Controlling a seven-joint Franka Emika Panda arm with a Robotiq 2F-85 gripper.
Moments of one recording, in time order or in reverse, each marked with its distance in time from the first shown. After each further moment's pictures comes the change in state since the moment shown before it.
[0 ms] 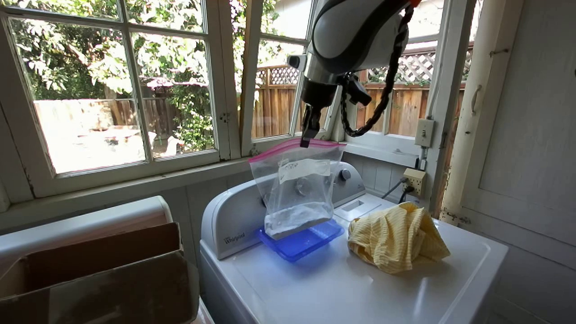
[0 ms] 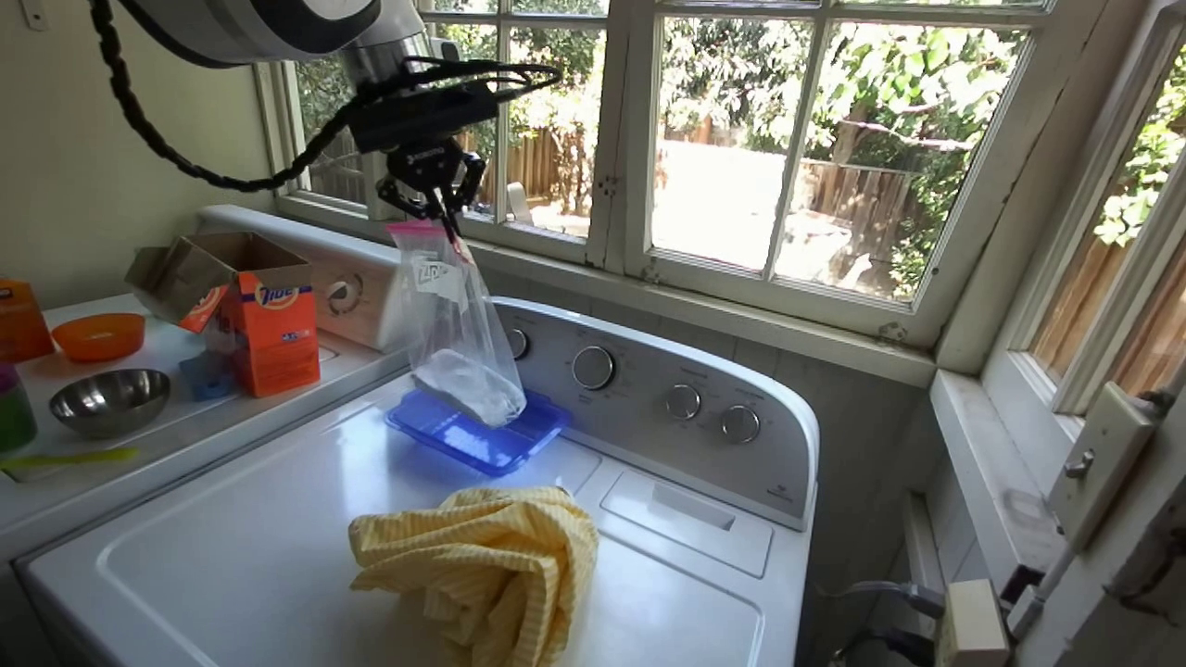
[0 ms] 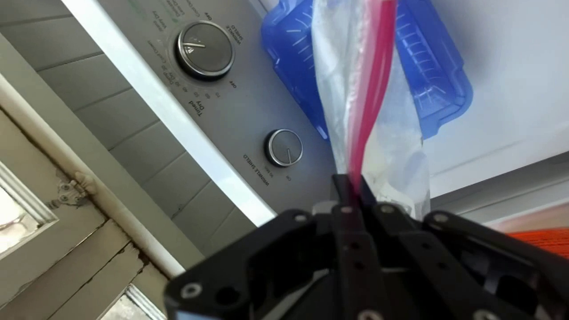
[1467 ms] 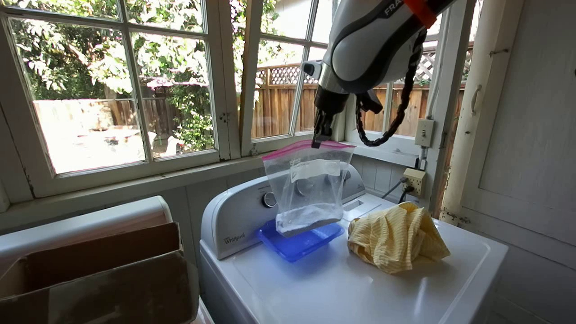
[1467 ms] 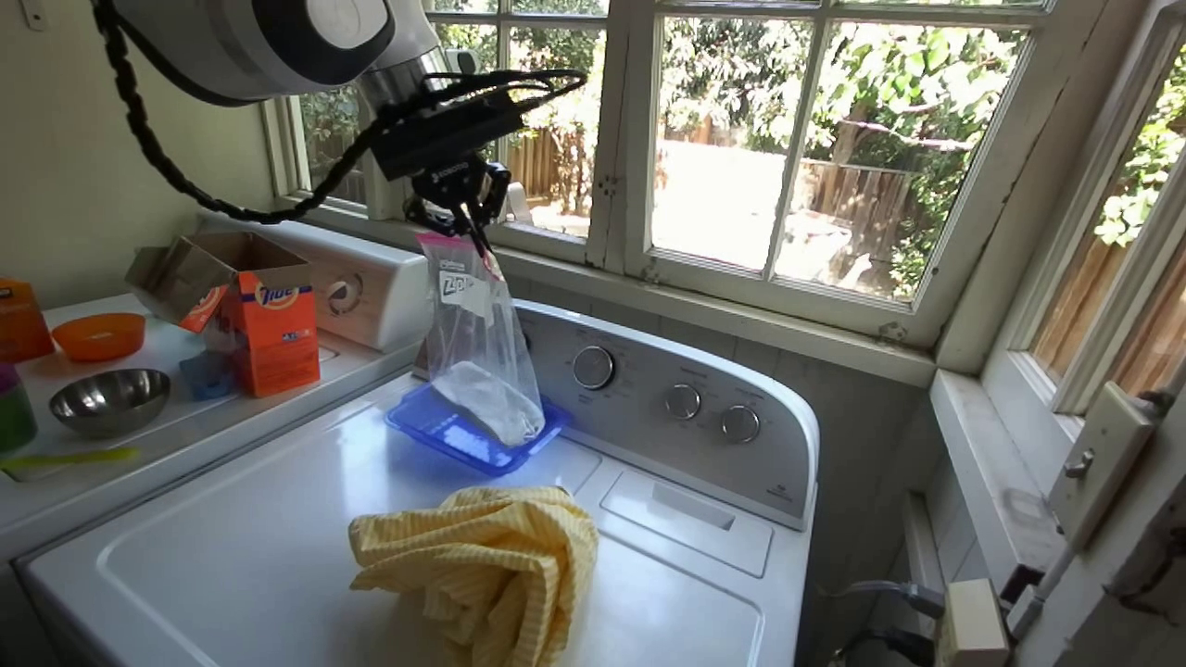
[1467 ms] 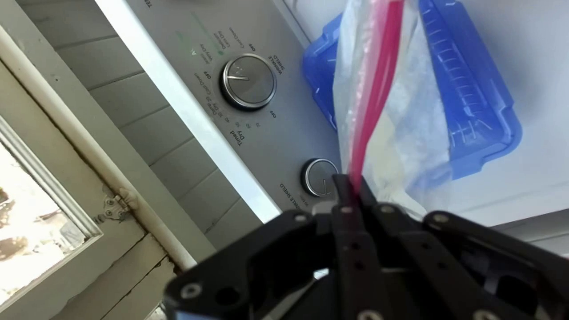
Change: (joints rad) arm -0.044 -0.005 -0.029 -0.074 -0.083 0.144 0.001
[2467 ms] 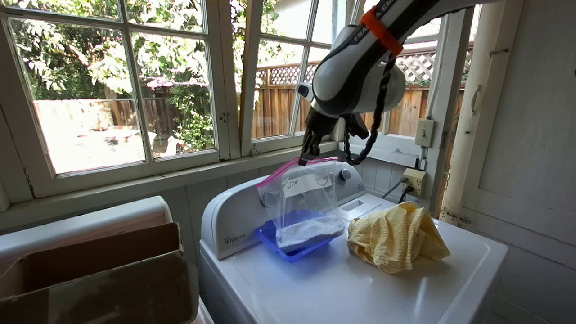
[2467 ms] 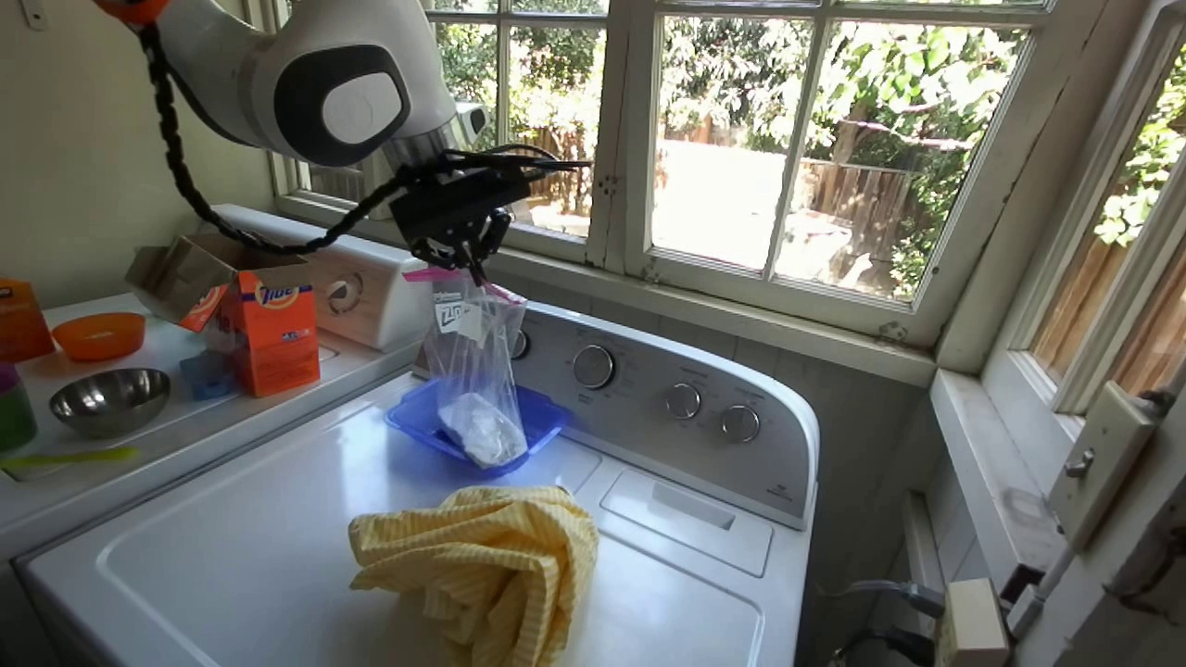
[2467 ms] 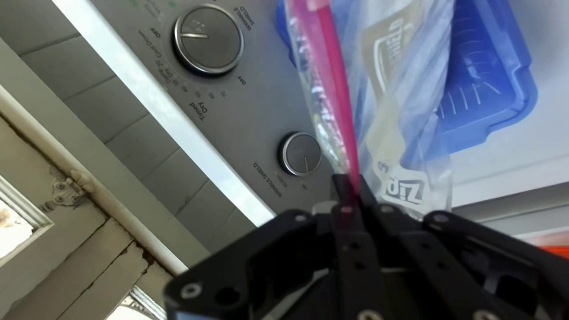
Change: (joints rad) arm 0.023 0.134 0.008 -0.004 0.263 0.164 -0.205
